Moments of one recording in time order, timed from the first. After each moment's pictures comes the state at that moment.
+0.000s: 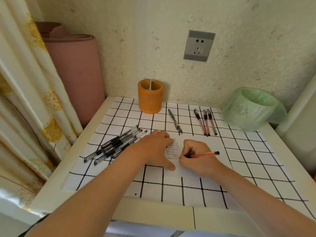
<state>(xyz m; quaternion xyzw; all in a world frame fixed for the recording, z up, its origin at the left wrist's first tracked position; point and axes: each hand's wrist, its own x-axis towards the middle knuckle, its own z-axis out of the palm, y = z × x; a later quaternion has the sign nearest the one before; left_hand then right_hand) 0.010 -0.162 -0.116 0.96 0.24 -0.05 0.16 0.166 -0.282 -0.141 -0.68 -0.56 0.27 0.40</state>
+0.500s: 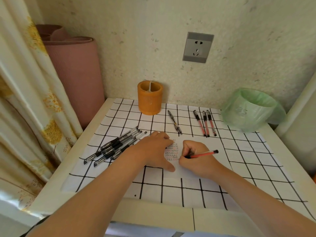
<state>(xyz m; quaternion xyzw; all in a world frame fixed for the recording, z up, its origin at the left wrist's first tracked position) 0.010 -0.160 -0.118 0.95 0.25 -0.05 0.16 0.166 -0.282 -0.138 -0.68 -0.56 0.27 0.40</state>
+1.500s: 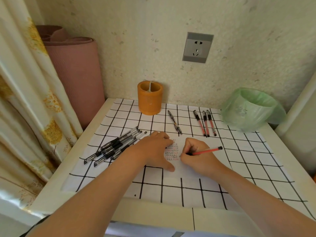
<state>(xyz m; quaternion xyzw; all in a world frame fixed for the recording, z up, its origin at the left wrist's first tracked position) 0.011 -0.160 -0.117 0.95 0.25 -0.06 0.16 0.167 -0.283 -0.135 -0.67 -0.51 0.31 0.44</state>
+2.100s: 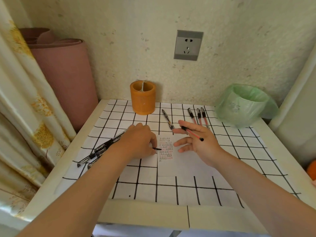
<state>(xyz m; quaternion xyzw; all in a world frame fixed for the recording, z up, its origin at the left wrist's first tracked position) 0.000 -0.150 -0.096 0.95 0.30 0.00 0.08 0.184 -0.273 -0.107 -0.54 -0.31 0.47 0.62</state>
